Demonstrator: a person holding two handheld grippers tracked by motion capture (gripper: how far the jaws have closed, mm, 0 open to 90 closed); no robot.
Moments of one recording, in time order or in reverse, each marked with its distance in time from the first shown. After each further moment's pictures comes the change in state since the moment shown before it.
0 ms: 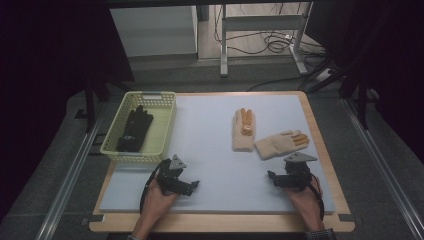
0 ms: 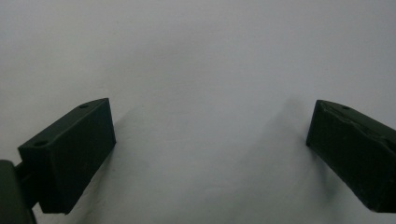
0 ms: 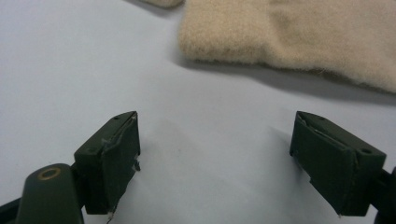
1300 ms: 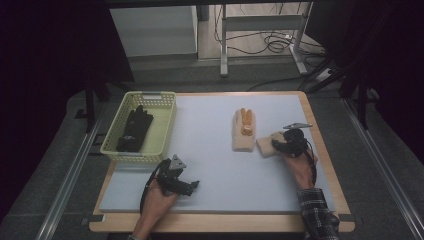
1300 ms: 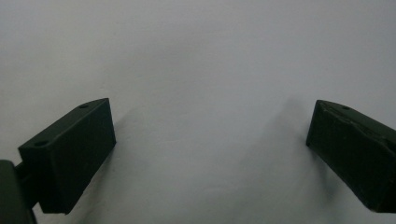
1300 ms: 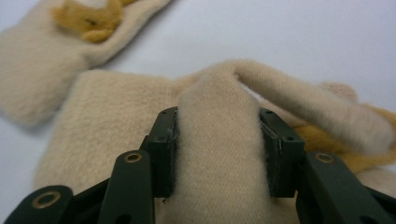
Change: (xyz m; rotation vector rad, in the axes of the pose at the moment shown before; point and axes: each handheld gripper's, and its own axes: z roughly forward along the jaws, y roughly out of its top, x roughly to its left) left arm 0.000 0.000 0.000 -0.002 0.000 -0.001; right arm -0.058 0.065 0.051 0.031 -0.074 0.105
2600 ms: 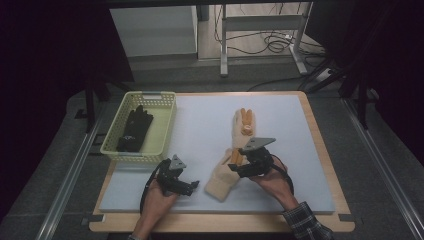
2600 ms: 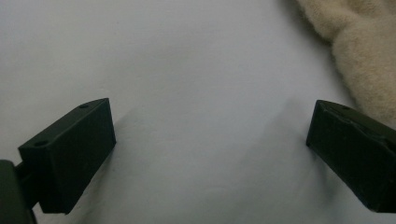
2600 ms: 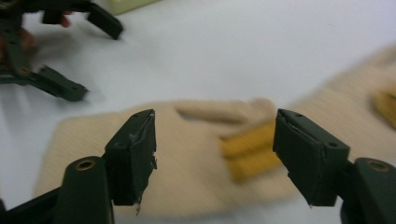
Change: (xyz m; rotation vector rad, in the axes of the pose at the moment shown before) left arm 0.000 0.000 0.000 0.000 0.001 0.000; right arm 0.133 0.008 -0.041 -0.084 0.403 -0.357
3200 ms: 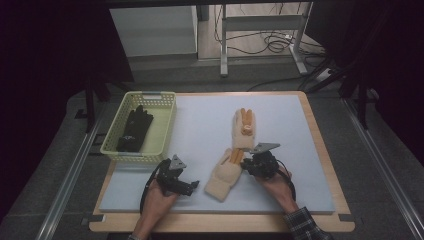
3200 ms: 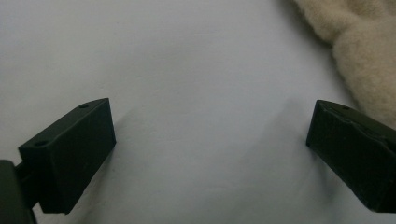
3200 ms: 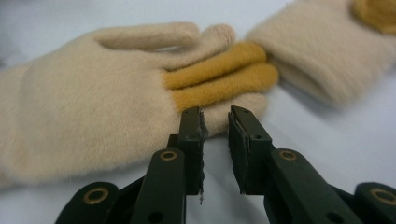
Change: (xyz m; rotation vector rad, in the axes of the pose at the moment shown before) left arm 0.000 0.000 0.000 0.000 -0.001 0.000; right arm -0.017 -0.037 0.023 0.078 -0.079 0.114
